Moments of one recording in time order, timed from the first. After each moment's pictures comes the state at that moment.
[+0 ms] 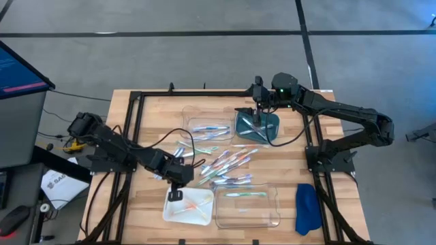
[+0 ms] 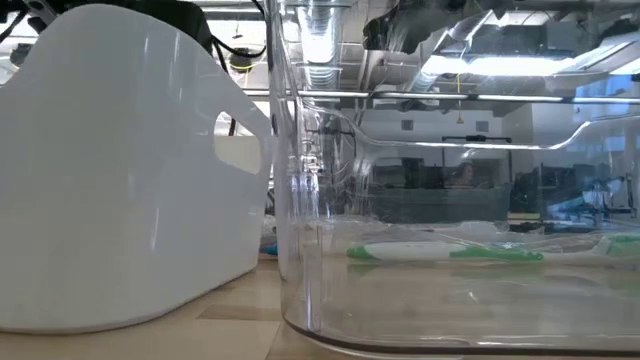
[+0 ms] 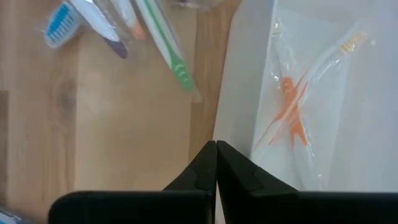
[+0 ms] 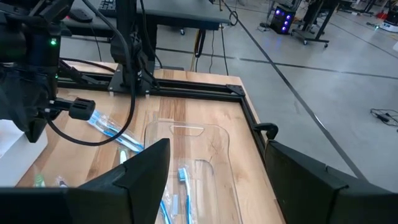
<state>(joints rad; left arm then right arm) -0.38 1.50 0.90 -0.58 0.04 -0.47 -0.39 1.26 1.11 -0.16 -0.23 -0.26</state>
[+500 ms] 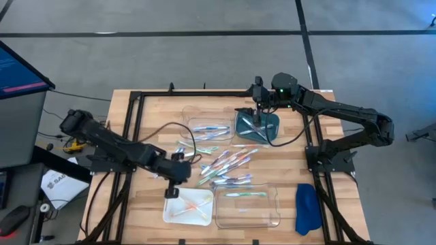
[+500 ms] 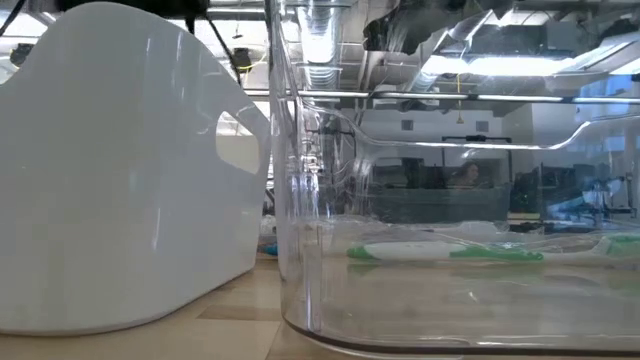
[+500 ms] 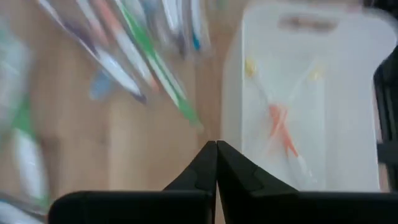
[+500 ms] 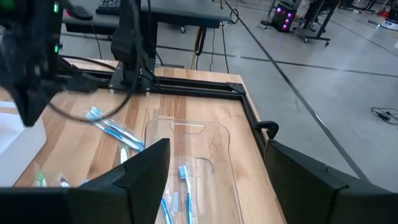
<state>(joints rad) -0.39 1.34 0.90 -0.57 -0.09 -0.34 -0.39 1.26 1.11 -0.17 -0.23 -0.26</state>
